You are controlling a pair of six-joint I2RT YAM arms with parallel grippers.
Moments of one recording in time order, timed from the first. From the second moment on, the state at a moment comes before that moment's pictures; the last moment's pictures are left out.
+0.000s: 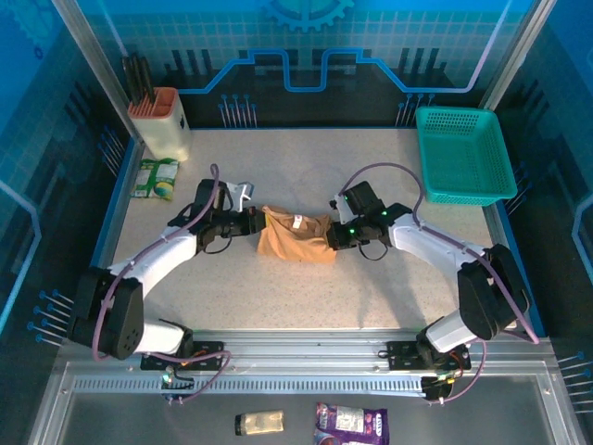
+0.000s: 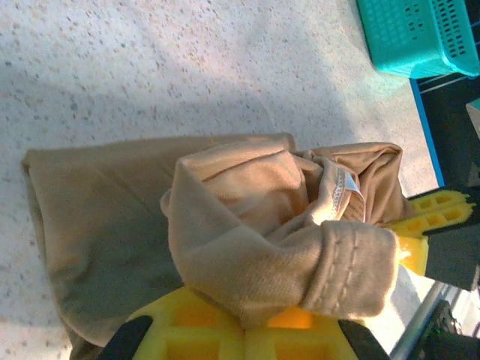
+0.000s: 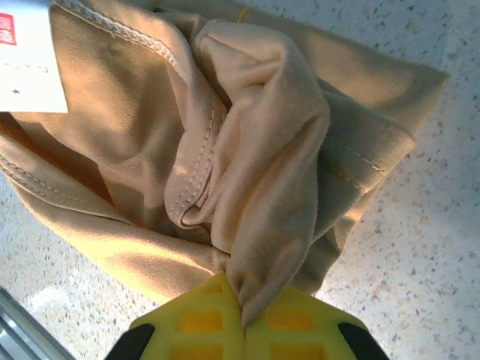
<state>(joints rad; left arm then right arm) -0.25 1.39 0.81 -0.17 0.55 -0.45 0.54 1.51 1.00 -0.54 -0.29 0.35</state>
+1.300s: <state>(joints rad) -0.29 1.66 1.27 -0.57 0.33 -0.41 0.44 1.70 1.25 -0.62 -0.37 0.49</state>
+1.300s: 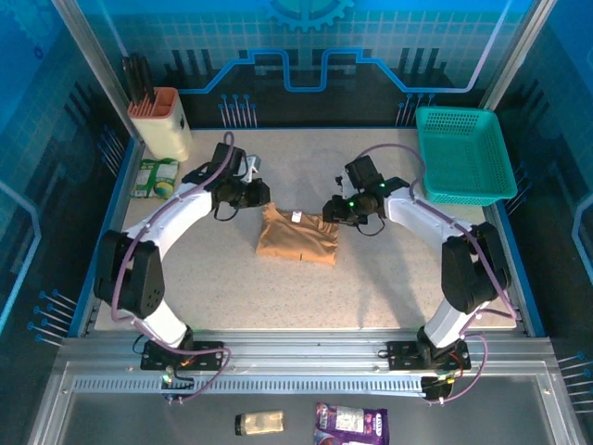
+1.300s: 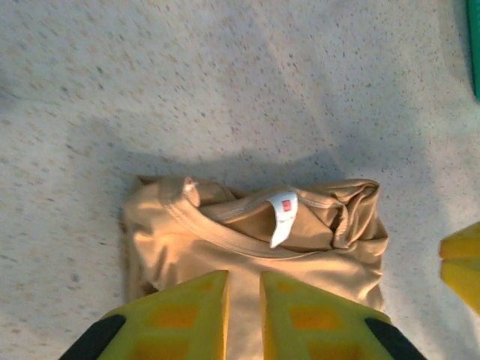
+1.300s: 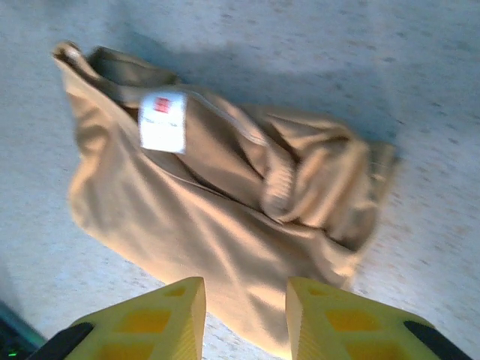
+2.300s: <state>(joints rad) -0.32 1.80 1.41 -0.68 0.34 -0.42 0.39 1.86 1.41 -0.67 -0.32 0.53</state>
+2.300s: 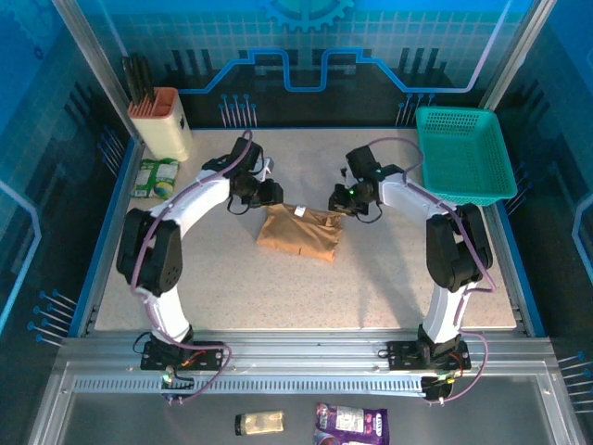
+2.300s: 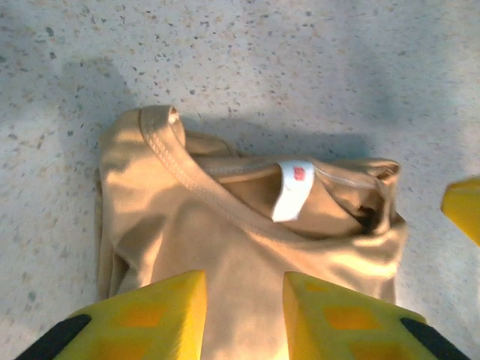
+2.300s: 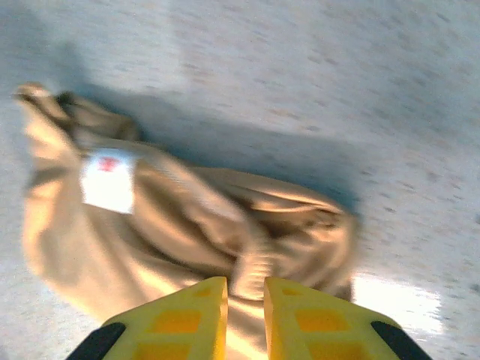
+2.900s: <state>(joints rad) -0.32 1.87 1.16 -0.64 0.39 -0.42 0.48 2.20 1.56 -0.52 -0.61 0.56</state>
